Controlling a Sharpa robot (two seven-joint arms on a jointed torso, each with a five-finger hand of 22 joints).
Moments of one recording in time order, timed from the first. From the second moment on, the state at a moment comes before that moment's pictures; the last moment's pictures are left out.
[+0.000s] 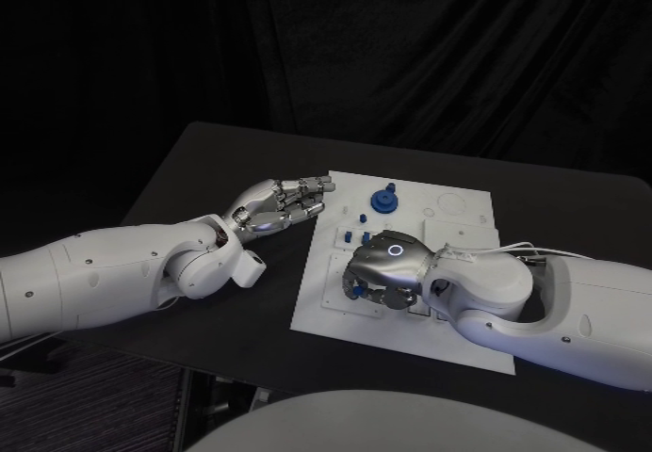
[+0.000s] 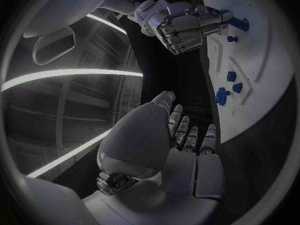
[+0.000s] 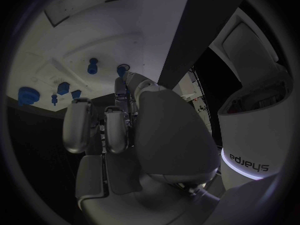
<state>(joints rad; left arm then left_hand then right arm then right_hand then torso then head) 1.15 -0.94 -0.21 1.55 -0.31 -0.06 0.61 1.57 0.09 0.08 0.18 0.48 0.55 0.11 0.09 0.08 0.15 0.09 0.29 0.04 0.03 0.09 0.01 0.01 0.16 0.02 0.23 0.02 0.12 1.22 -0.71 -0.25 1.80 -1.92 -0.17 -0.12 1.58 -0.17 0.37 0.18 0.28 1.12 0.09 0.20 0.36 1.22 0.03 0.30 0.19 1.46 -0.04 1.40 1.21 0.06 1.45 0.07 1.28 1.31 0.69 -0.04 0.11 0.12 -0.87</state>
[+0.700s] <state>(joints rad) 1.15 -0.94 -0.21 1.54 -0.31 -0.06 0.60 1.57 0.09 0.08 0.18 0.48 0.55 0.11 0.09 0.08 0.15 0.10 0.29 0.04 0.03 0.09 0.01 0.01 0.16 0.03 0.24 0.02 0.12 1.22 -0.72 -0.25 1.81 -1.90 -0.15 -0.12 1.58 -0.17 0.37 0.18 0.27 1.12 0.09 0.19 0.36 1.22 0.03 0.30 0.19 1.46 -0.04 1.40 1.21 0.06 1.45 0.07 1.27 1.31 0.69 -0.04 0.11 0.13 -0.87</state>
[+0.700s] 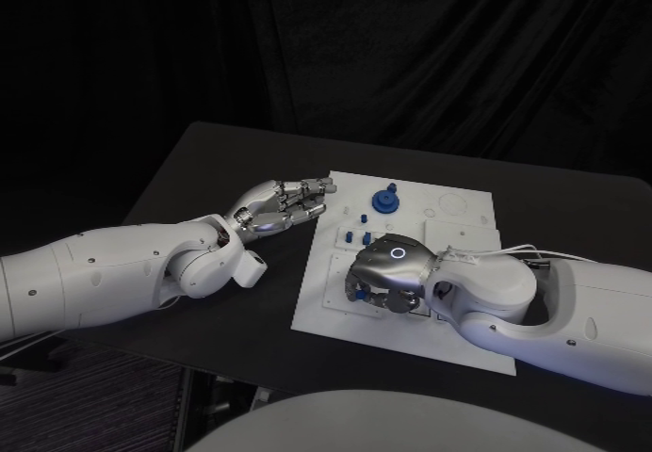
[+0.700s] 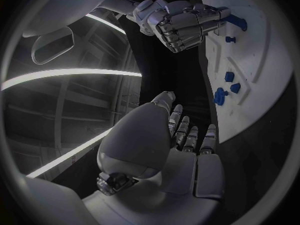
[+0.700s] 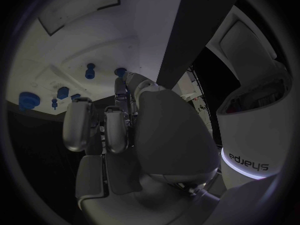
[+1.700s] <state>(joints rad) 1.15 -0.94 -0.21 1.54 -0.31 -0.05 0.58 1.57 0.09 0.08 0.18 0.48 0.55 0.12 0.09 0.08 0.15 0.10 0.29 0.04 0.03 0.09 0.01 0.01 0.16 0.03 0.24 0.02 0.13 1.22 -0.71 -0.24 1.79 -1.88 -0.12 -0.13 1.54 -0.16 0.37 0.18 0.24 1.04 0.13 0.12 0.34 1.16 0.06 0.24 0.19 1.46 -0.02 1.36 1.16 0.06 1.41 0.09 1.20 1.31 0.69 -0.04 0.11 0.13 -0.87</state>
